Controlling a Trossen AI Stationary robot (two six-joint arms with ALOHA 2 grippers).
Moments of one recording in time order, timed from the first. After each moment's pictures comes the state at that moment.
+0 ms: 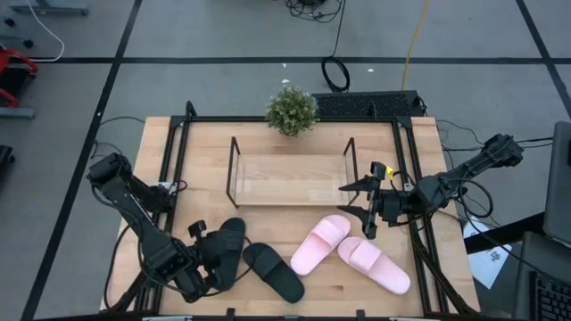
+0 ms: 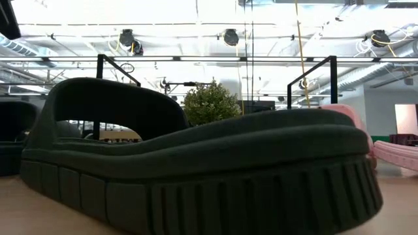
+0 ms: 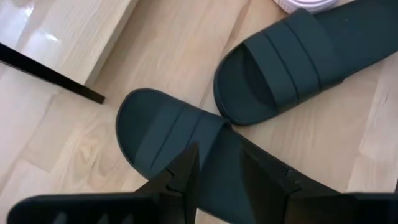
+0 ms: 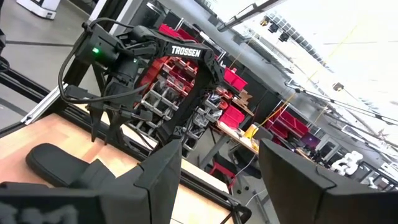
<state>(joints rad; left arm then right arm) -0.87 1.57 1.24 -1.09 -0.51 -1.24 0.51 0.95 0.75 0.32 0.53 -0.66</state>
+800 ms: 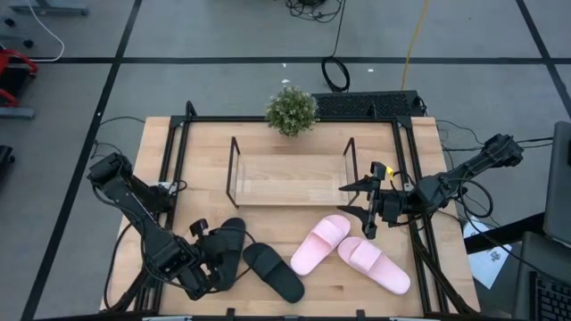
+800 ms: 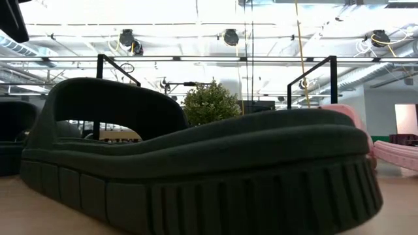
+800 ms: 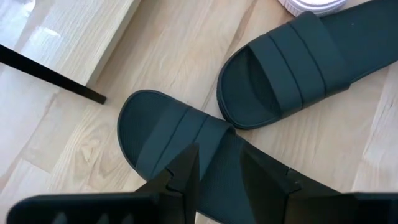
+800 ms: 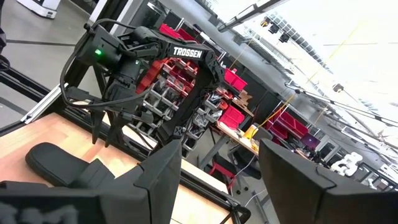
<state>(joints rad) -0.84 1.57 1.24 -1.08 -0.50 -1.23 0.51 0.95 0.75 0.32 0.53 -0.67</state>
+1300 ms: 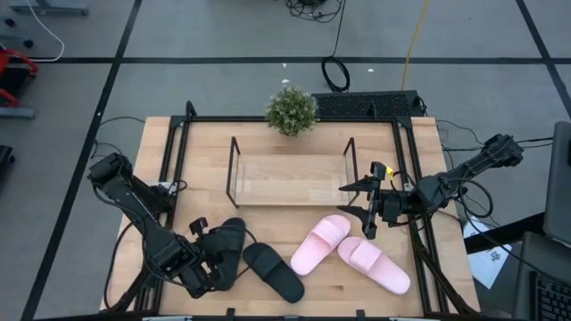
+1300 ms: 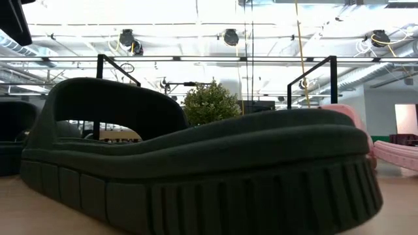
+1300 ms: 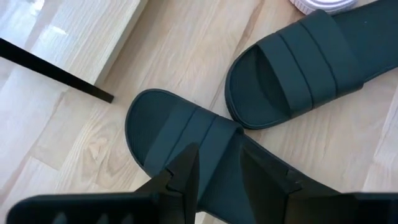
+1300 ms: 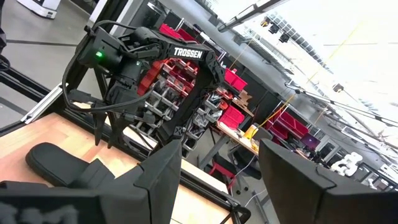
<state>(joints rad) -0.84 1.57 1.24 -1.10 -0.49 -1.23 0.51 0.95 0.75 0.32 0.53 -0.67</state>
